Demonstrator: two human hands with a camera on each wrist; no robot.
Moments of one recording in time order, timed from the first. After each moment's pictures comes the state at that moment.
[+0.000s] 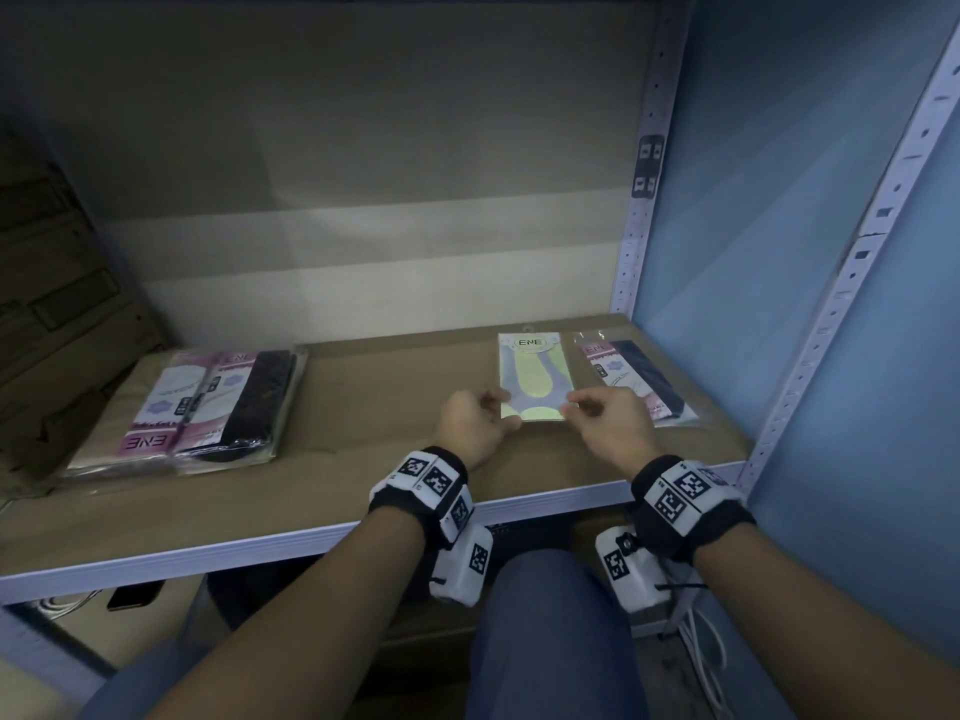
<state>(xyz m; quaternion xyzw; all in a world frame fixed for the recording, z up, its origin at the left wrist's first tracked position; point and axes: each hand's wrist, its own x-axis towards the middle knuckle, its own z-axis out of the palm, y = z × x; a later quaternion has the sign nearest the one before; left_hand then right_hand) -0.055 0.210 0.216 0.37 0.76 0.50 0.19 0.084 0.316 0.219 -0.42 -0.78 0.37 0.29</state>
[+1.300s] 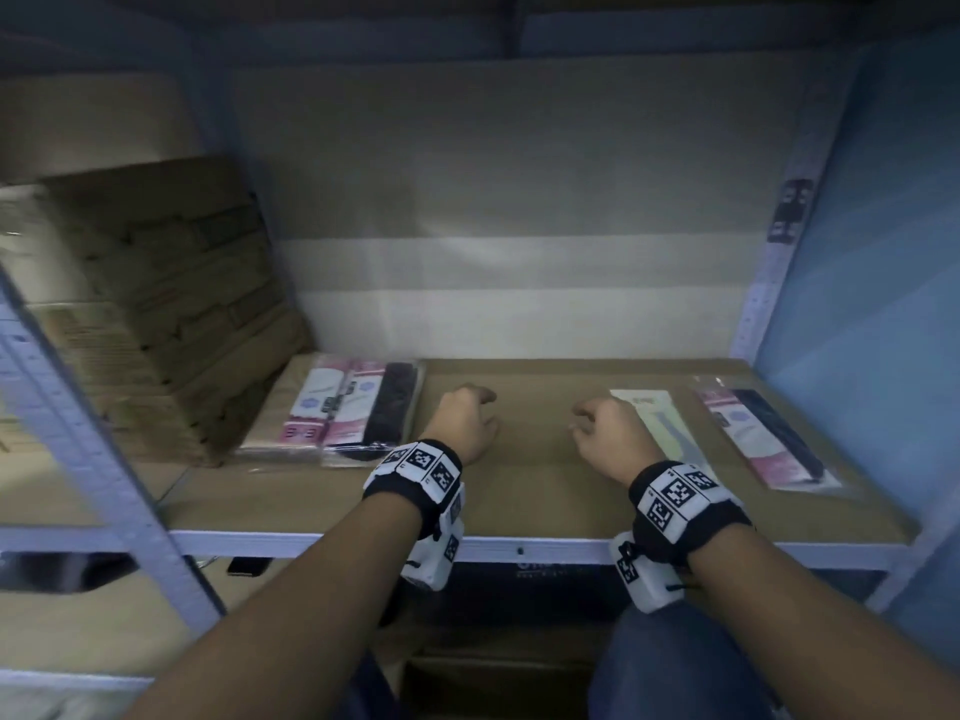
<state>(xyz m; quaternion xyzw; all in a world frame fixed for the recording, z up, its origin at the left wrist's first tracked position) -0.168 0.111 0.250 0.41 0.86 0.30 0.02 -0.023 0.247 0.252 -0.31 -0.90 0.23 0.18</state>
